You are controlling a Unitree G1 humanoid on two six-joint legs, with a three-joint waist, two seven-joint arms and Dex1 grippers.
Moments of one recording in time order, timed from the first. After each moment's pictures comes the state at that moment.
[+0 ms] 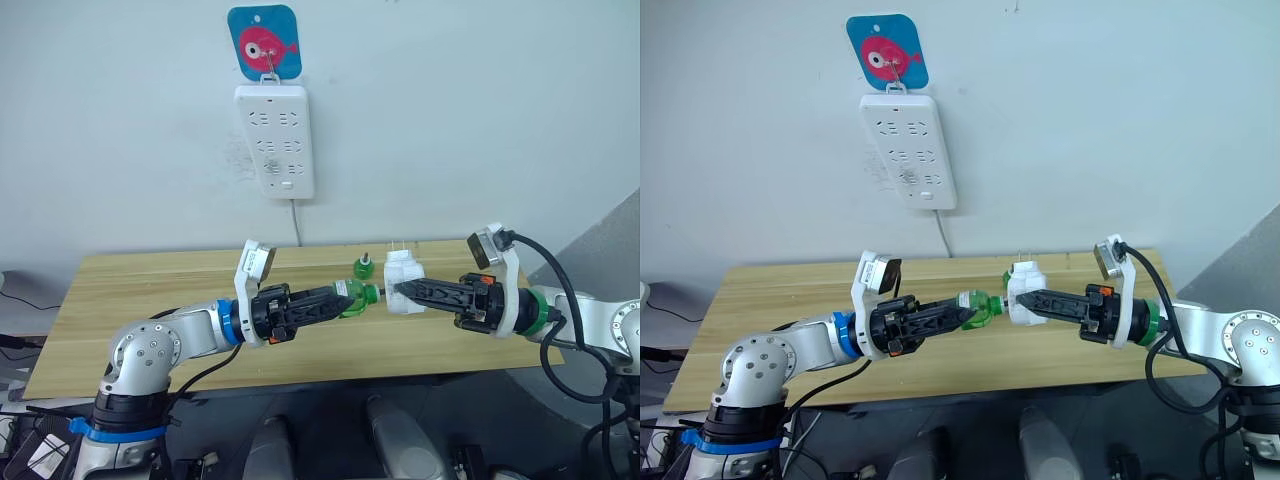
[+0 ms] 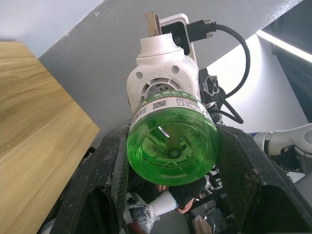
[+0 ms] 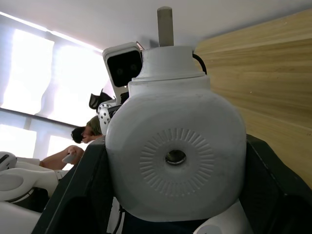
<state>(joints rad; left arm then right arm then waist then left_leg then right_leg) -0.28 0.51 0.10 -0.27 -1.28 1.13 -0.74 -0.31 -0.80 -0.06 -0.22 1.94 1.15 0.18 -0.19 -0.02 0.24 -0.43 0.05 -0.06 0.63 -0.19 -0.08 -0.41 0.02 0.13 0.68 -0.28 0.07</state>
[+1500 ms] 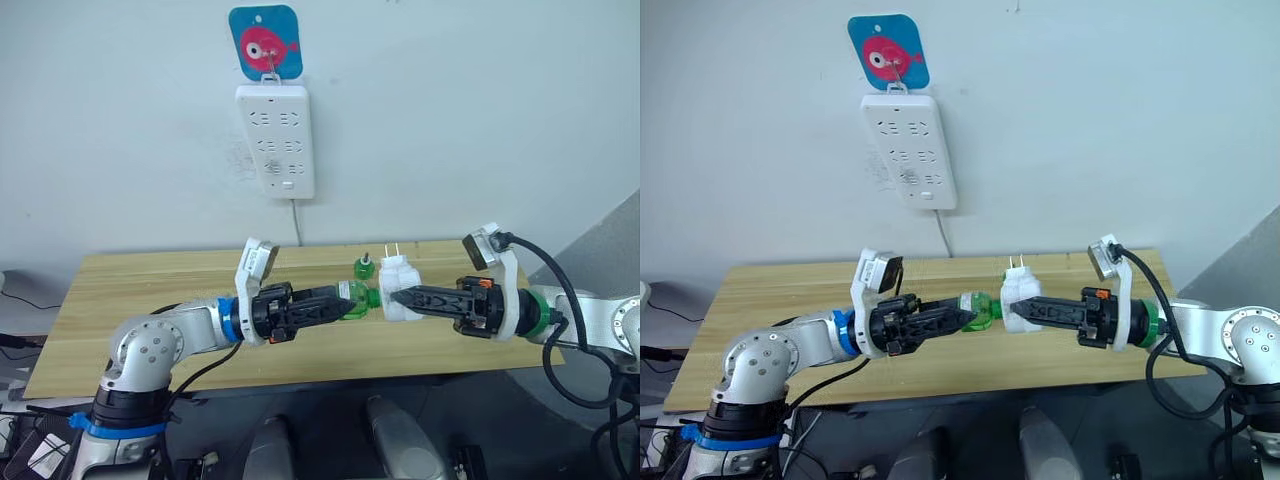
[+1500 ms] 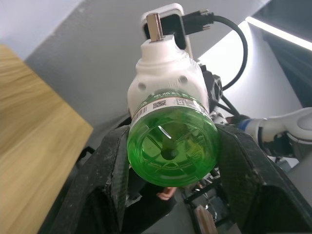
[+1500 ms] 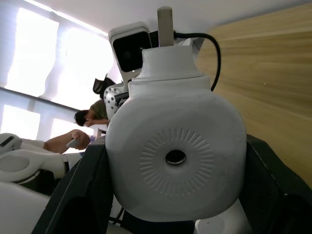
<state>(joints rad) -0.30 0.51 0.06 -0.29 -1.22 1.09 -0.83 -0.33 -0.84 0.00 -0.27 1.94 1.15 0.24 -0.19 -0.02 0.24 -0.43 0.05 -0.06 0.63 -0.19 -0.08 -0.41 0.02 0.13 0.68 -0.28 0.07</state>
